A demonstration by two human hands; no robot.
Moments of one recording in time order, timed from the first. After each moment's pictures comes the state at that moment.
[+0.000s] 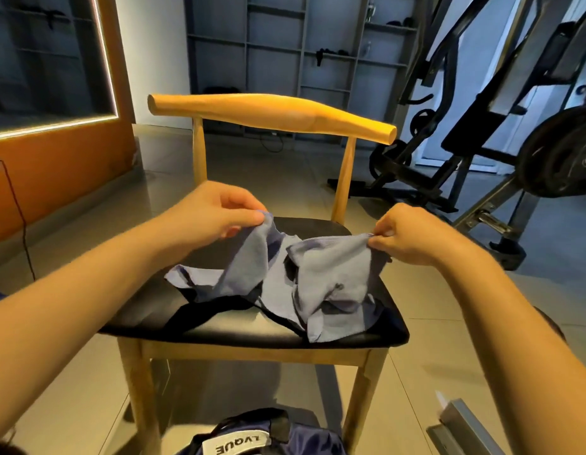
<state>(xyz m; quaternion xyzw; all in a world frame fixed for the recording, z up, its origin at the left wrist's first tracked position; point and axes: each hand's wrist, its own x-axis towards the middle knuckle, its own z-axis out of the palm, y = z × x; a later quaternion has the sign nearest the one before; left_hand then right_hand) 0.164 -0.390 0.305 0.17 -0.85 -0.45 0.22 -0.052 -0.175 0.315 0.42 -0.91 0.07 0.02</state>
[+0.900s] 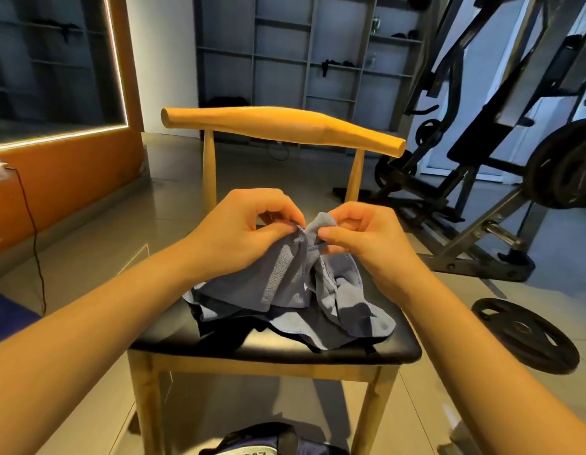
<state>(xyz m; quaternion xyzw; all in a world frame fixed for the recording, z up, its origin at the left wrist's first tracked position) 0.163 -0.379 0.307 -0.04 -0.90 -0.24 0.35 0.004 -0.219 0.295 0.46 -0.62 0.61 -0.15</state>
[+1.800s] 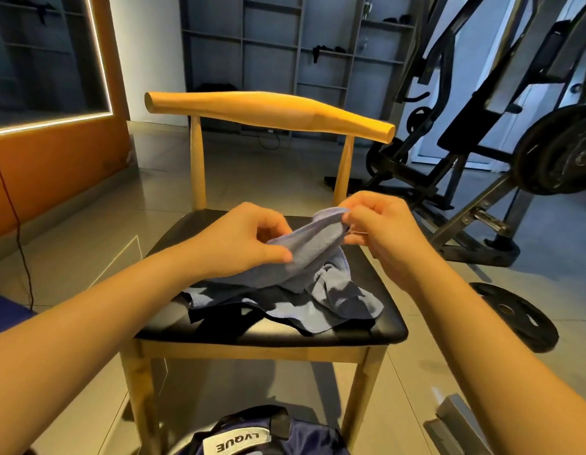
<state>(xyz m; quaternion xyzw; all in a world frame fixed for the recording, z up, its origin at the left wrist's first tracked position) 0.148 -0.375 0.283 0.03 -0.92 -0.33 0.19 -0.006 -0.198 0.298 0.40 -0.67 0.61 -0.14</state>
